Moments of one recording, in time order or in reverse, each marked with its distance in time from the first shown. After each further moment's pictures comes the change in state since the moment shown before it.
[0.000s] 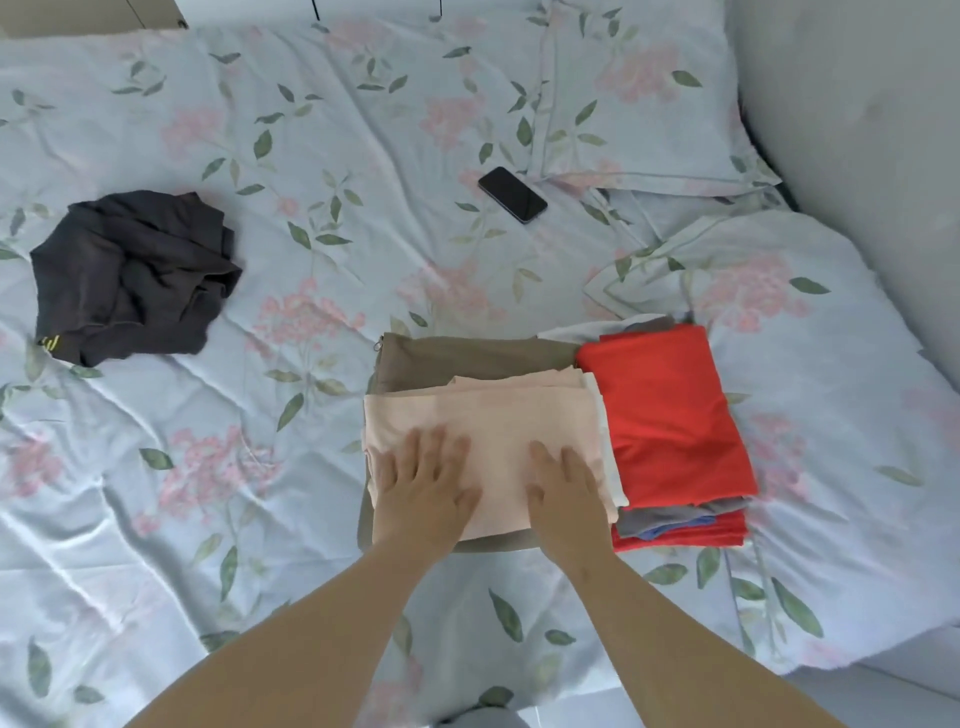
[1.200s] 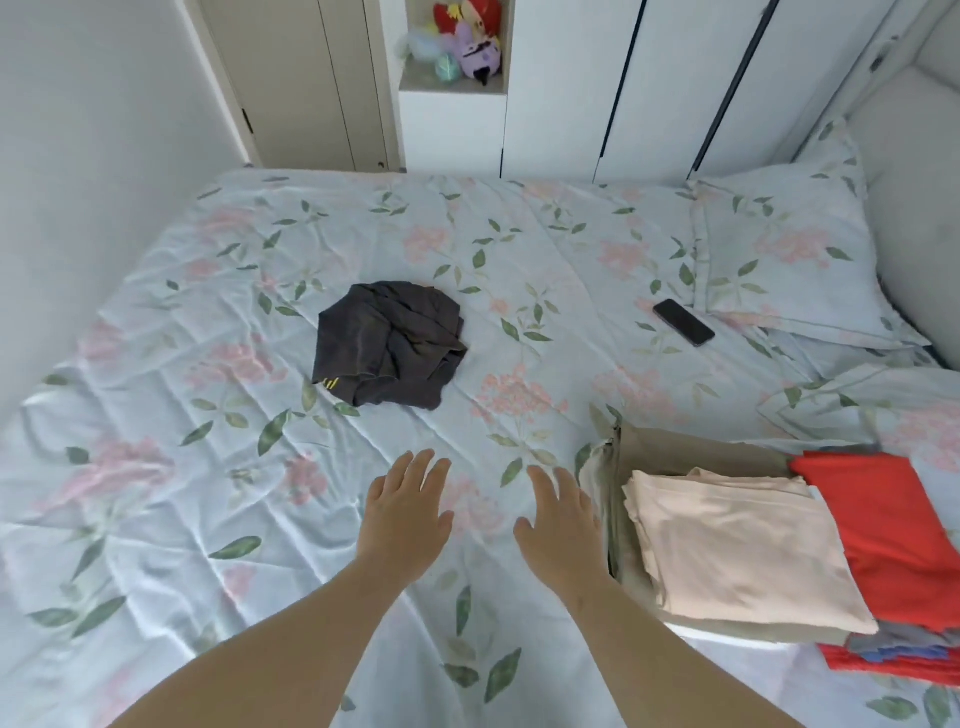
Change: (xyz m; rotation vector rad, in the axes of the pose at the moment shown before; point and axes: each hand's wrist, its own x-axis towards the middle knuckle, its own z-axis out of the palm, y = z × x) left_hand -0.111 -0.322 -0.080 -0.069 0.304 -0.094; right_hand -0.082 -0.328 0.048 0.021 0.066 -0.225
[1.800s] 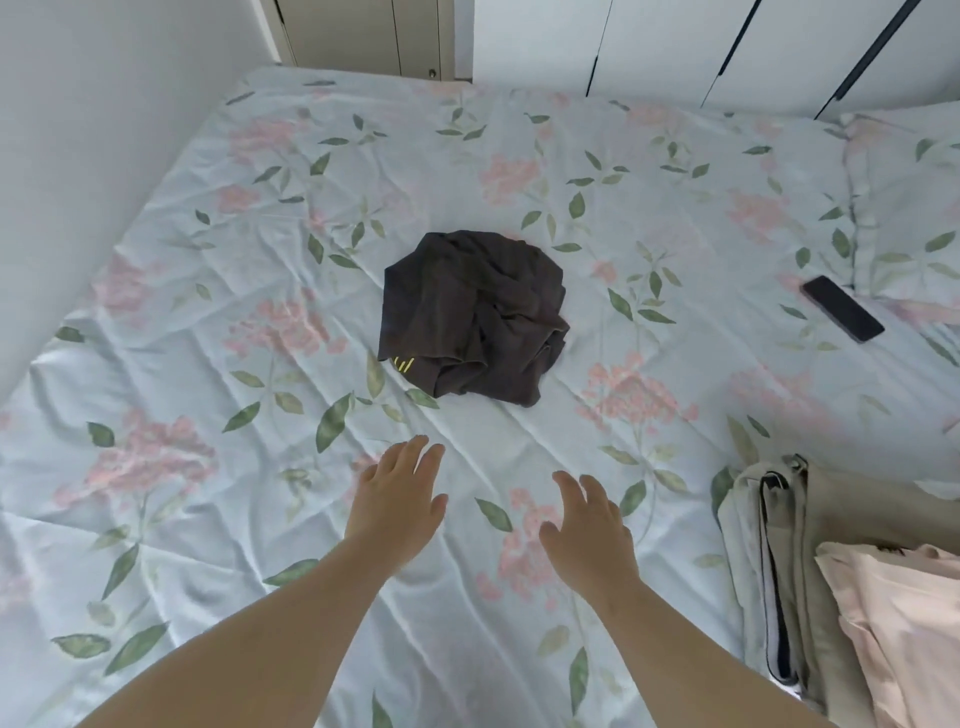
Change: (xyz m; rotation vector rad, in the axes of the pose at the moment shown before) left_hand 0.095 -0.185 0.045 -0.018 -0.126 -0.075; right_hand 0.133 -0.103 0.101 -0.049 -0.179 0.079
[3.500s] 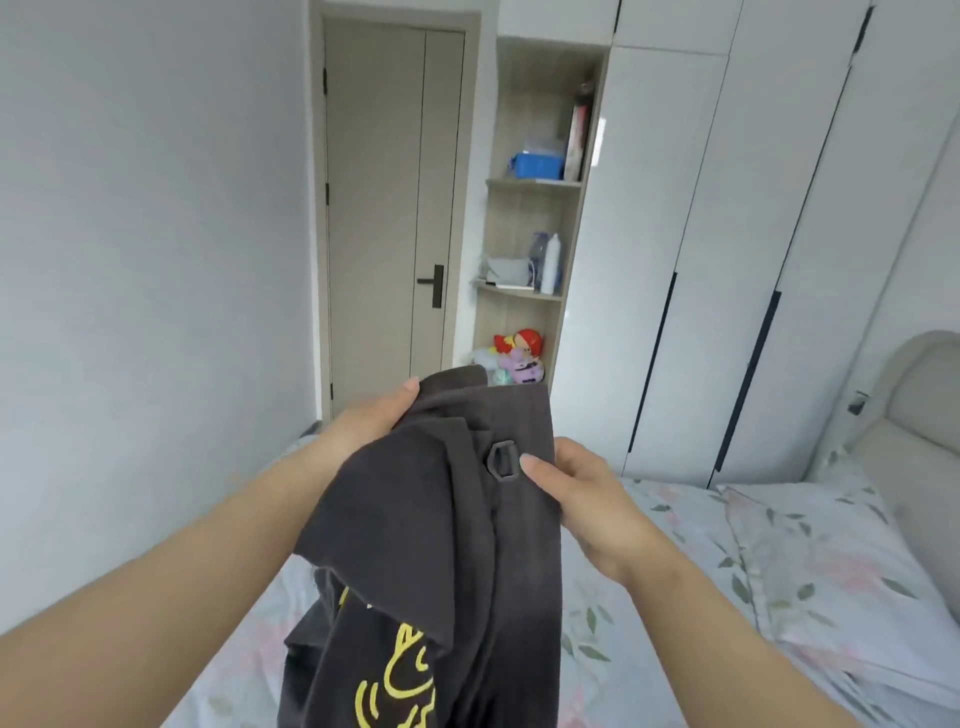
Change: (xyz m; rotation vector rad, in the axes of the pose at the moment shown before) left_hand -0.103 0.089 -0.437 -1.060 0.443 -0.052; right_hand -0.168 -0.109 -0.335 0.932 0.216 -0.782
